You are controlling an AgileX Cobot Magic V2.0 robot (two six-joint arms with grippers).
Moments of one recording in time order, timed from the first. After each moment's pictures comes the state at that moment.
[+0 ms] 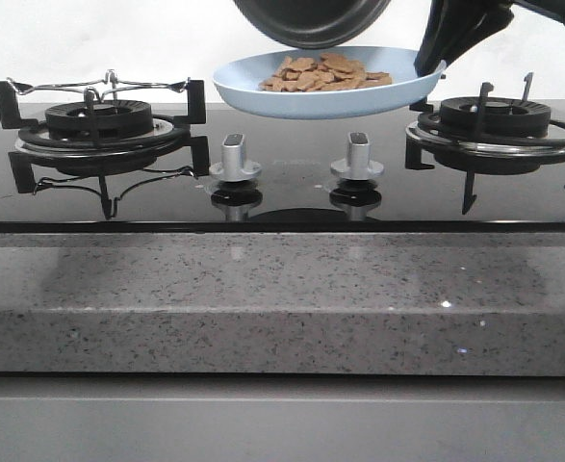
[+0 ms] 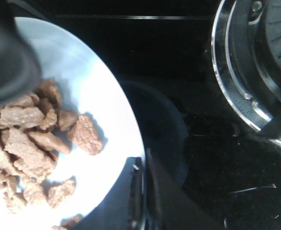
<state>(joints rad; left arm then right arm) -0.33 1.60 -1.54 -1.47 0.65 1.66 0.21 1.73 -1.60 0.31 0.95 0.10</state>
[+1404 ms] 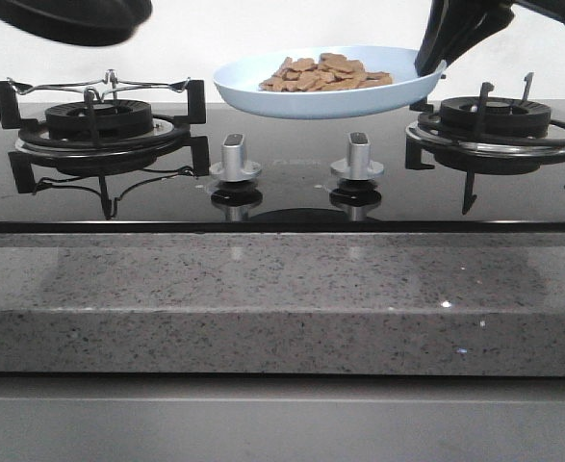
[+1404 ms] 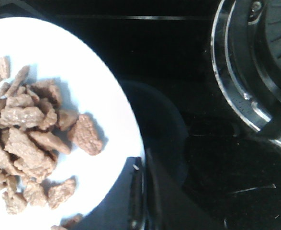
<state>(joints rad) 0.24 1.43 -1.07 -1.76 0.63 0.96 0.21 1.73 -1.60 0.31 0.95 0.10</state>
